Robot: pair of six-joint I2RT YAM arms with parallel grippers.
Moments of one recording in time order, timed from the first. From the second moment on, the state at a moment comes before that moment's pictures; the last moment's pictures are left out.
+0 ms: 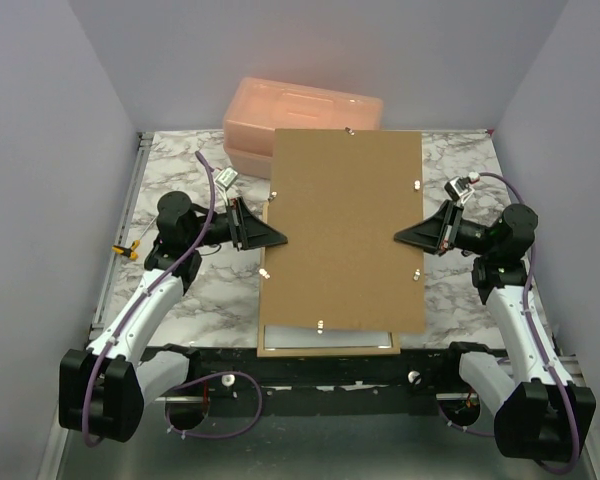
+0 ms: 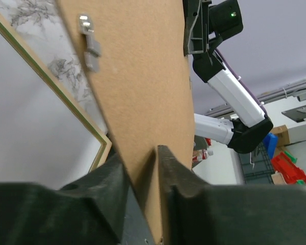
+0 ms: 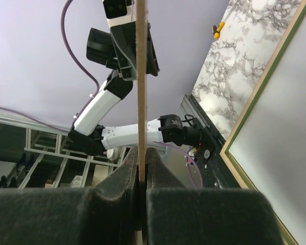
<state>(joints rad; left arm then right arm) -0.22 1.06 0.69 0.37 1.13 -1.04 -0.09 0.92 0.61 0.37 -1.30 1.26</state>
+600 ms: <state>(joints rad) -0.22 1.07 0.58 0.47 1.13 -1.11 -0.09 0.96 0.62 0.07 -1.23 0.93</state>
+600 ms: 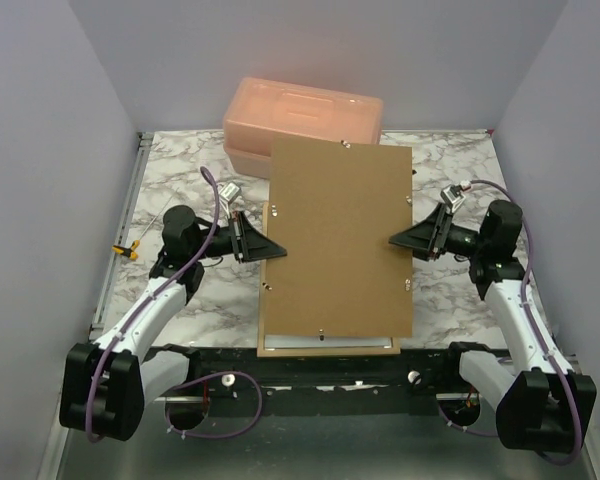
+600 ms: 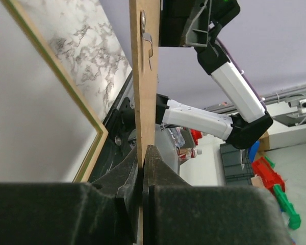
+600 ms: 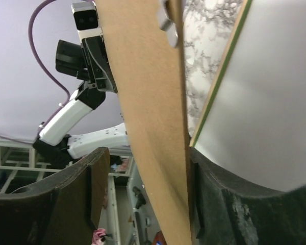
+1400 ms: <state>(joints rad) -0.06 1.20 0.30 0.87 1.13 -1.28 -0.09 1.04 0.55 -0.16 -1.00 0.65</state>
